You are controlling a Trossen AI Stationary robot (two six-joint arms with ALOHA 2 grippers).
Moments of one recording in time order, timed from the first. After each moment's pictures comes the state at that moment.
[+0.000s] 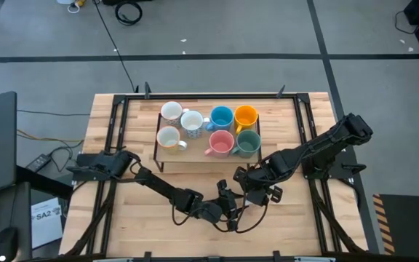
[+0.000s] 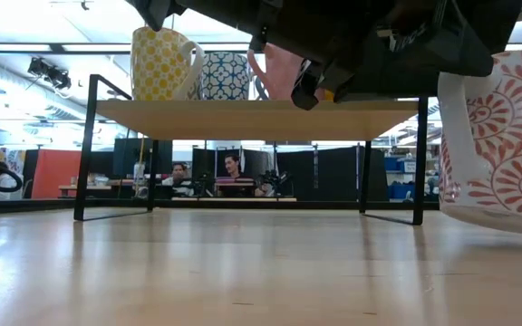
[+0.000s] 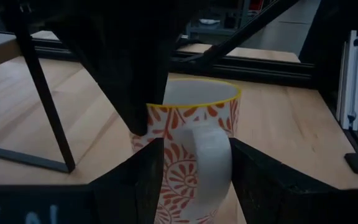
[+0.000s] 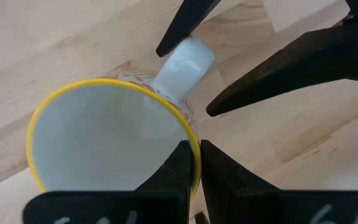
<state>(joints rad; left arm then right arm) -0.45 2.22 1.44 0.47 -0.65 -0.25 0.38 1.57 1.18 -0.85 -0.08 -0.70</state>
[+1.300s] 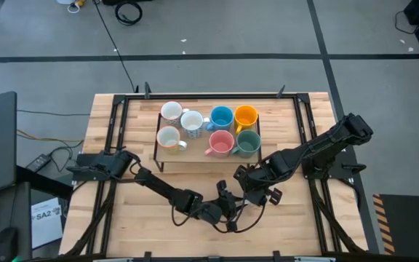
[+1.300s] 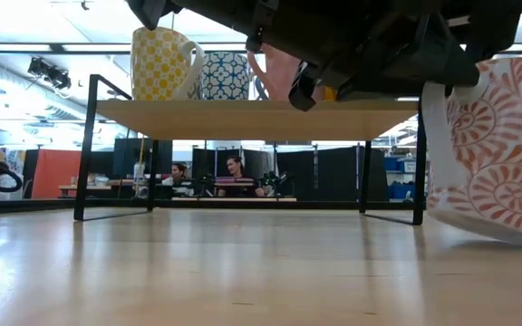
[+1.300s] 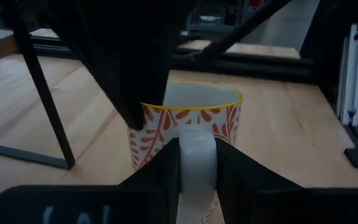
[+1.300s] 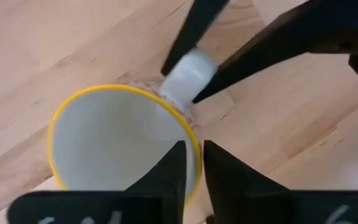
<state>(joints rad) -0.45 2.22 1.44 0.46 -0.65 -0.25 0.38 1.57 1.18 -0.84 -0.08 -0.60</state>
